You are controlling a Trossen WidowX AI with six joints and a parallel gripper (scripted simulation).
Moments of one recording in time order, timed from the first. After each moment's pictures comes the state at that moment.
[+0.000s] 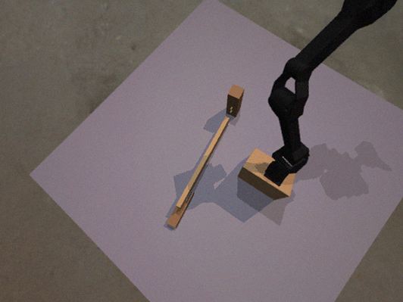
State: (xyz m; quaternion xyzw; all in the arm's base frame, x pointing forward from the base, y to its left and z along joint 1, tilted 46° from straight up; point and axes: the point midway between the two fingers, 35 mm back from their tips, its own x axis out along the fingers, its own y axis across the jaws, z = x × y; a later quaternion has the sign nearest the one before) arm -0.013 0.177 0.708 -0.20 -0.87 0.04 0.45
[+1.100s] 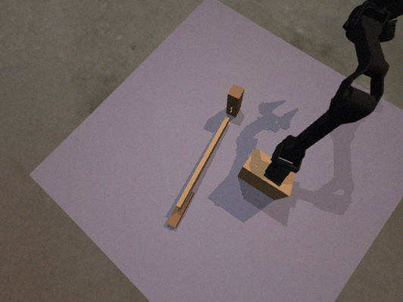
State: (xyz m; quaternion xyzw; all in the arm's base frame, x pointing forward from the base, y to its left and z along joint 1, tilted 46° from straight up) arm 0.027 -0.269 0.593 0.14 -0.51 -0.62 0.58
